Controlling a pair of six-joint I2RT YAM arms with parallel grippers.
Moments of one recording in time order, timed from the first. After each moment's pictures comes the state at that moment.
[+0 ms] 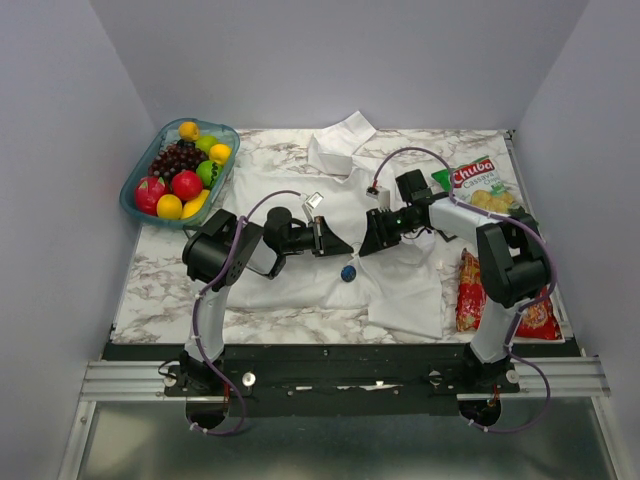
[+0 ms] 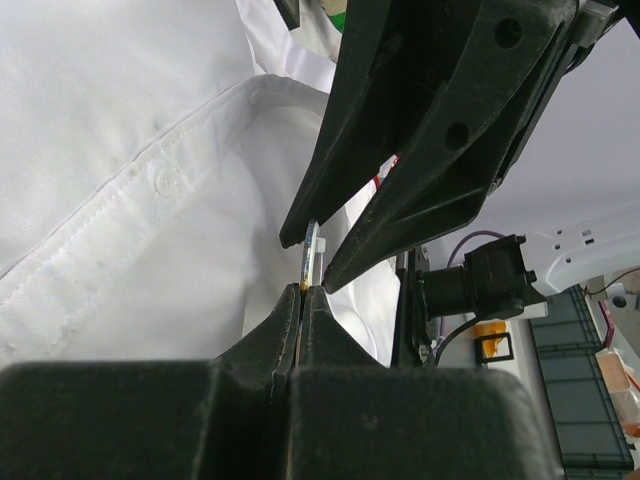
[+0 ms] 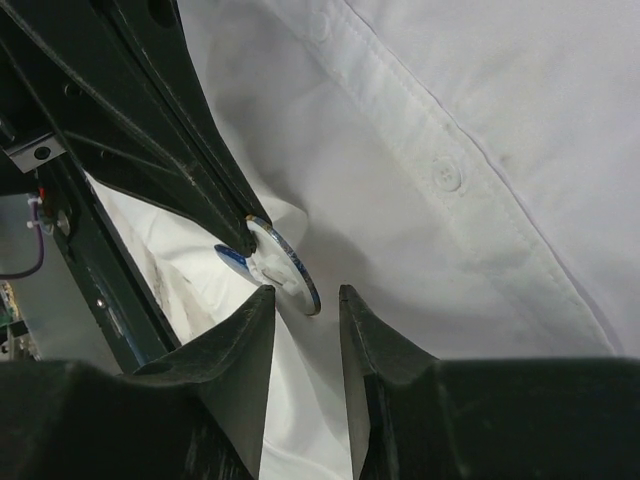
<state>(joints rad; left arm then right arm) -0.47 2.11 0.80 1.19 0.89 -0.98 0.35 1.86 1.17 -0.43 -0.78 -0.02</state>
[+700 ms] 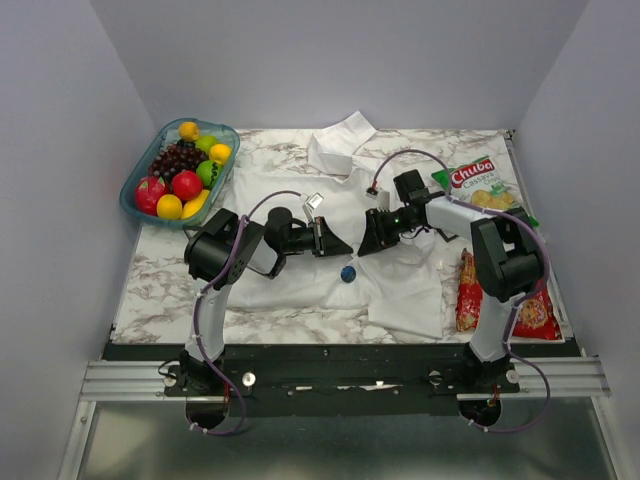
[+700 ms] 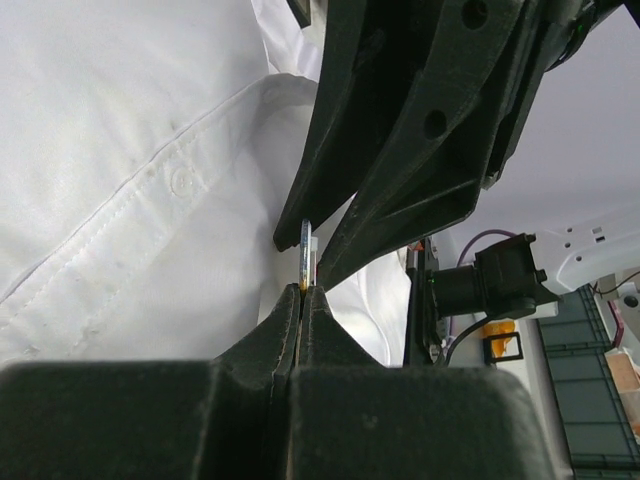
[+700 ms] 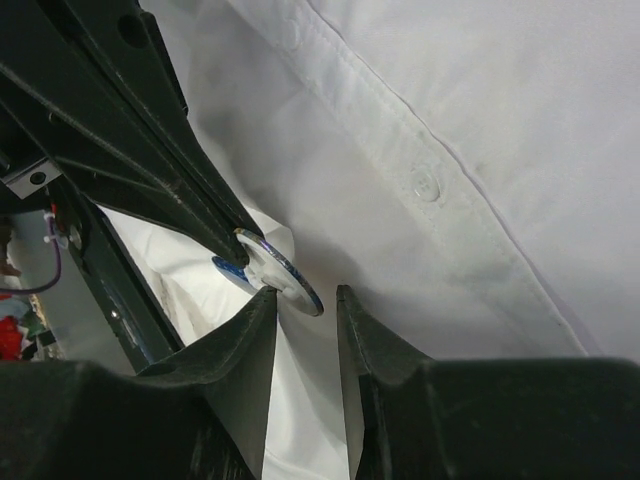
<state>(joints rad) -0.47 2.13 0.81 1.19 0.89 -0.97 0.35 1.91 1.20 -0.43 -0.78 0.04</state>
